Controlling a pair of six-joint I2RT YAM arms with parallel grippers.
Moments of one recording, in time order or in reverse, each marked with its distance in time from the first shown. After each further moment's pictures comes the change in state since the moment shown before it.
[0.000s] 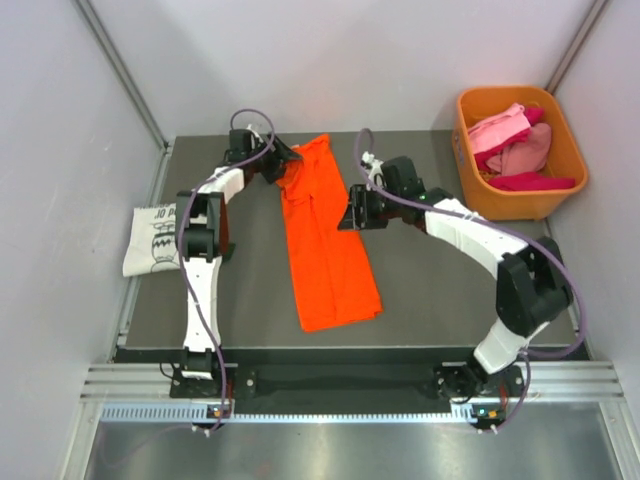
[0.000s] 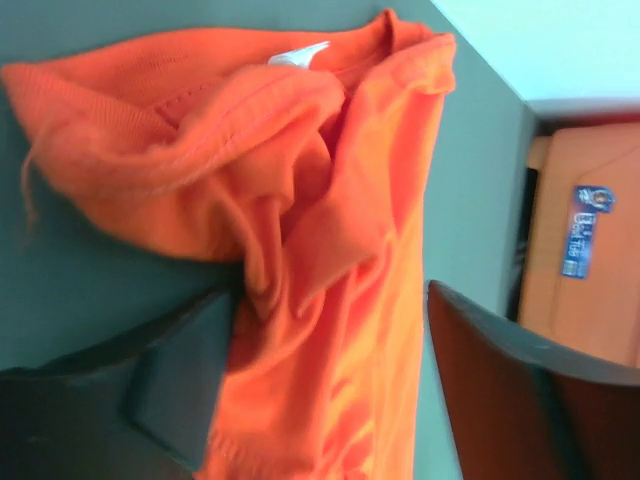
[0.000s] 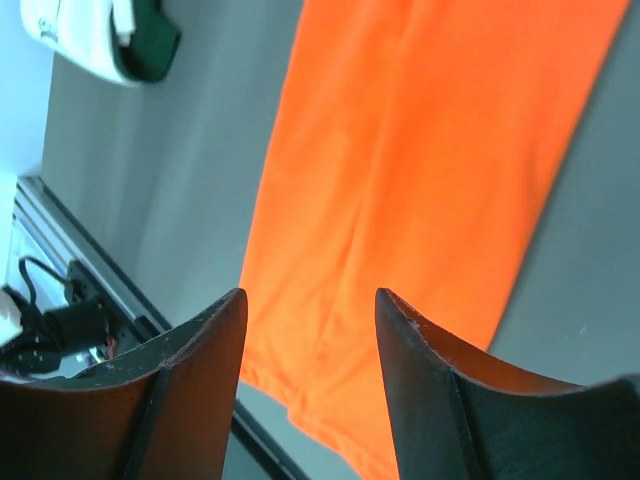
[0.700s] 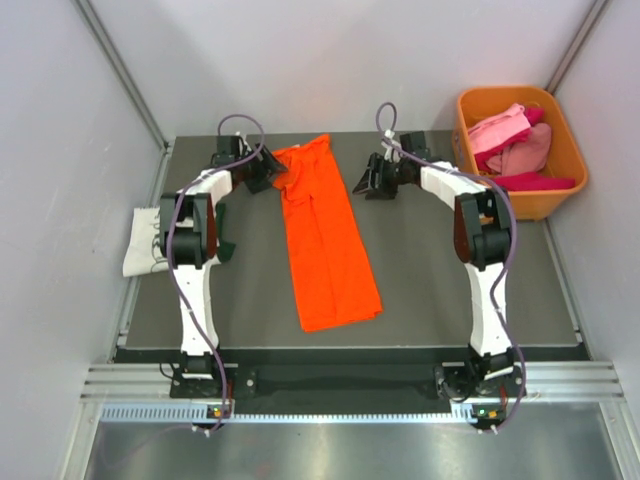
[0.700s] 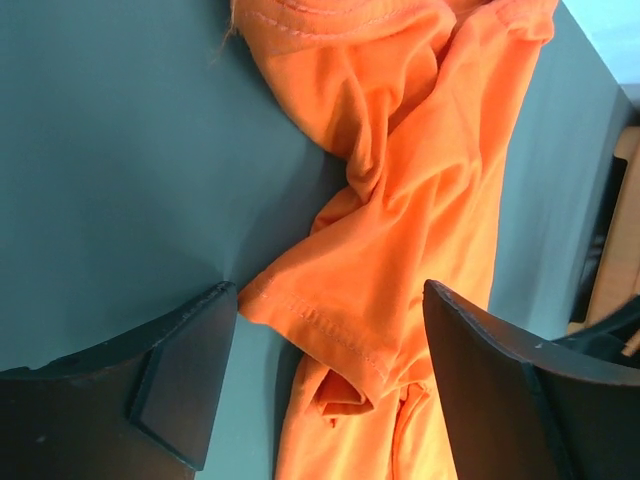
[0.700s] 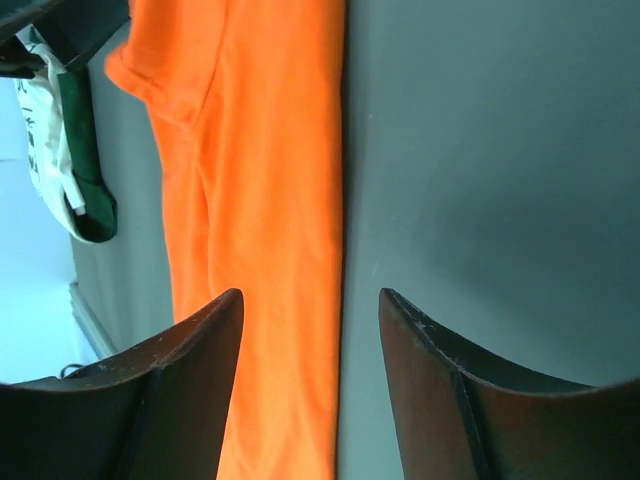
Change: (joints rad) left arm 0.045 -0.191 -0.224 -0.112 -0.087 0.134; right arm -0.289 0.637 0.549 -0.026 -0.243 0.019
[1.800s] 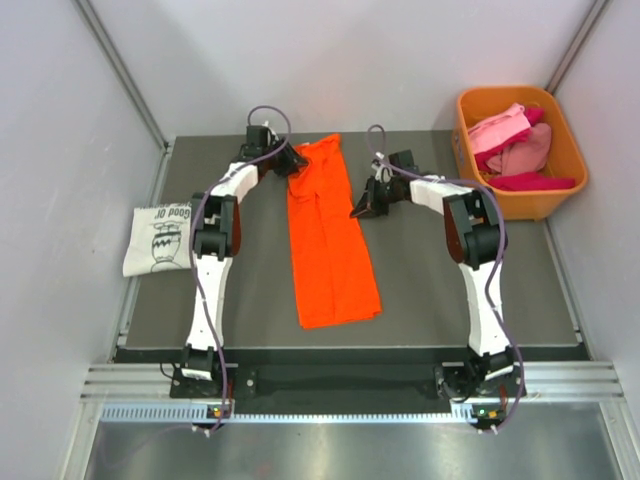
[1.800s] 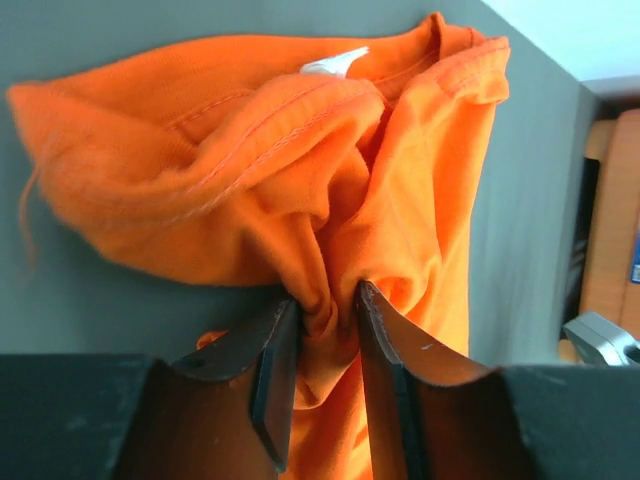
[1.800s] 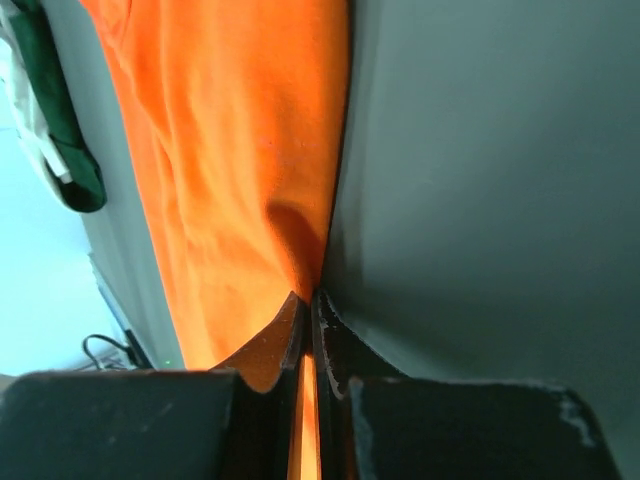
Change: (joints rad) left arm -0.104 0.302 0.436 -0.047 0.013 -0.032; right arm 0.047 0.060 -0.098 0.061 -0.064 0.068
